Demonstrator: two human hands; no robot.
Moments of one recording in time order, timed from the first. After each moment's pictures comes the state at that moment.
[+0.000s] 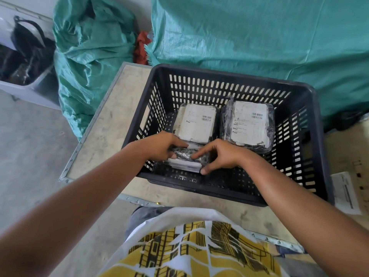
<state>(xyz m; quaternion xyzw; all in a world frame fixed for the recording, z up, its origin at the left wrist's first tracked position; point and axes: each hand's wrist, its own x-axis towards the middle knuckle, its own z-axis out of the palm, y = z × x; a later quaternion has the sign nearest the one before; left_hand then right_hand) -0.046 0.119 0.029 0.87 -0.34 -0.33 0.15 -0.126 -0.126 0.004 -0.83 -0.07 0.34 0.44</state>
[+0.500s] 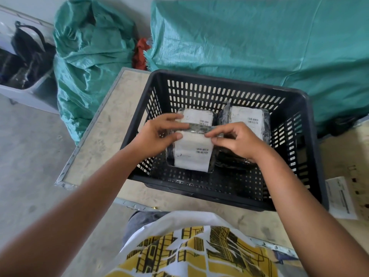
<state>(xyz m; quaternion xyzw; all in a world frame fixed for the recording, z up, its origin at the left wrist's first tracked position) -0.058 0.126 0.056 0.81 -0.29 -0.15 0.50 -0.131 -0.153 0.058 -0.82 -0.01 0.13 0.55</state>
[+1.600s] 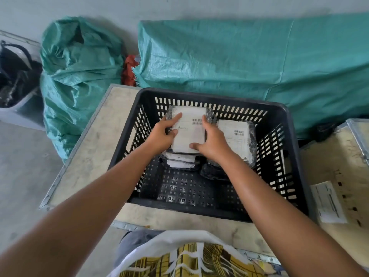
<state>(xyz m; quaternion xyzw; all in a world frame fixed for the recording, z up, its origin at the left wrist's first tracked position) 0.005 0.066 0.009 0.84 -0.16 -0.17 0.49 -0.082 -0.117 0.029 -0.90 0.13 0.06 0.40</state>
